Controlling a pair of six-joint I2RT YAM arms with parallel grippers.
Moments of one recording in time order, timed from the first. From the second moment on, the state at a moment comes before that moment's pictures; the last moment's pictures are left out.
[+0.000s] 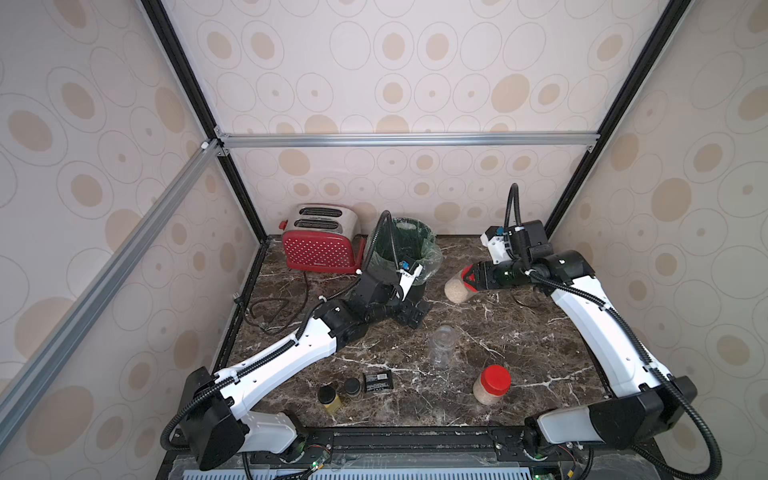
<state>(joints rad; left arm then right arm) -0.84 1.32 1.13 -0.30 0.02 -0.07 0.30 1.38 1.52 -1.03 -0.25 0.18</state>
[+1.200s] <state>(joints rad) -0.91 1.28 0.91 0.05 -0.11 0.31 0.40 1.40 1.48 -0.89 -0.73 0.30</state>
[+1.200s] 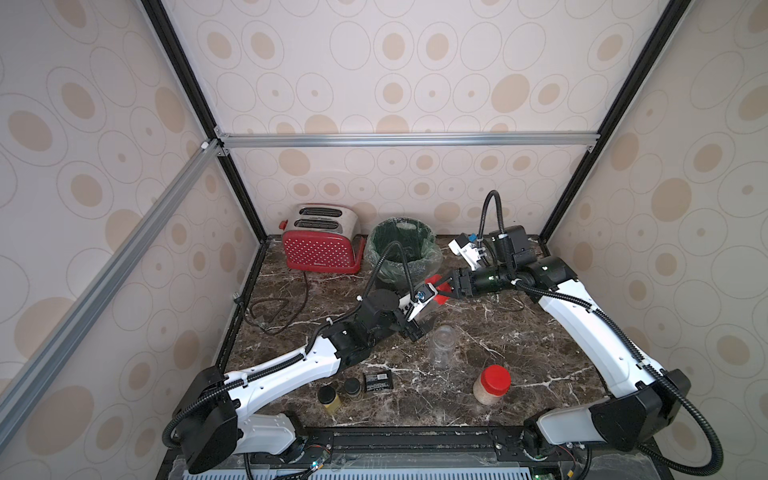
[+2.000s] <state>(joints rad) -0.91 1.28 0.90 0.02 -0.14 0.34 0.41 1.40 1.48 -0.89 -0.73 0.31</state>
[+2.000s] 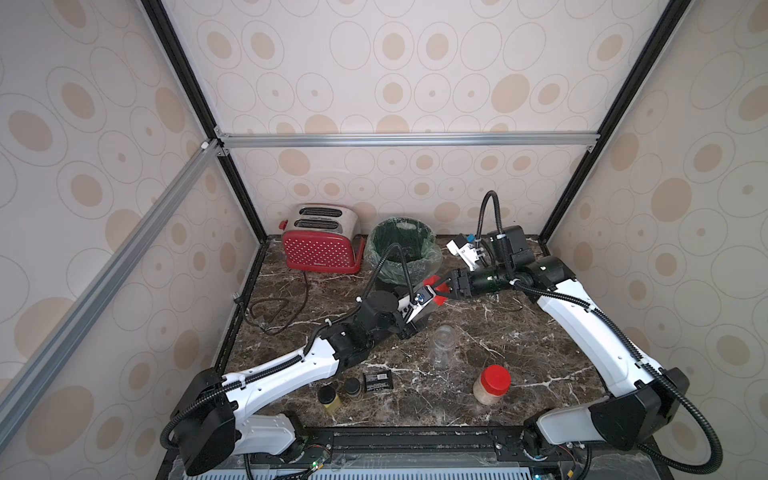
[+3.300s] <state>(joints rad) -0.91 1.23 0.94 -0.09 -0.12 0.42 0.40 1.48 1.55 -0.95 -0.91 0.04</state>
